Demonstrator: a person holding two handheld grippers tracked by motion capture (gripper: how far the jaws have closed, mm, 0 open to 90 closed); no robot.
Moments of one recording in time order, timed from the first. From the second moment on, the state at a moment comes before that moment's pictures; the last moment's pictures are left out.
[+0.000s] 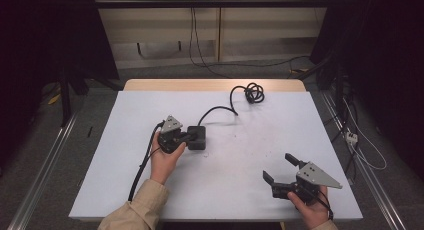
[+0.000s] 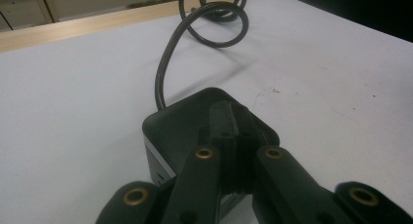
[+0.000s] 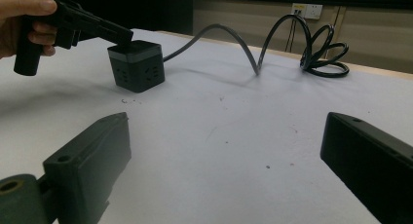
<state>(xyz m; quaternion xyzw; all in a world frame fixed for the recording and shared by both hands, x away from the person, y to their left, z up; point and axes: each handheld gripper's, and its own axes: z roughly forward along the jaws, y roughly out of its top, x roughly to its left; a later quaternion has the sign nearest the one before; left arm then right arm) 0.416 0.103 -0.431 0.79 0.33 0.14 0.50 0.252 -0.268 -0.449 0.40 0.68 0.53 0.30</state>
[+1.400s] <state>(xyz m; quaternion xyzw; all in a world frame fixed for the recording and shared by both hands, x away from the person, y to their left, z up) 0.415 0.100 -0.430 0.79 0.33 0.15 0.49 0.252 -0.267 -0.448 0.40 0.68 0.54 0.31</state>
